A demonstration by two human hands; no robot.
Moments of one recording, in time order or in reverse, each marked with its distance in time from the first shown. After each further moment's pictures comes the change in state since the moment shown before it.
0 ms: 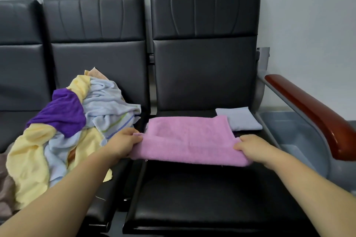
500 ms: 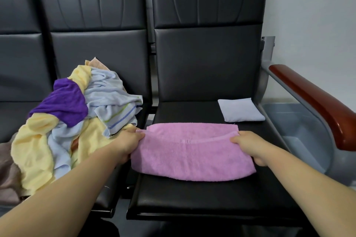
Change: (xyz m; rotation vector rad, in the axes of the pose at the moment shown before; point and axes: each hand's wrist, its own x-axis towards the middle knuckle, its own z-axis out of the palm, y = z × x) left_hand 0.001 -0.022 0.016 -0.082 0.023 -0.120; right_hand 0.012 0.013 0.030 0.235 -0.075 0.128
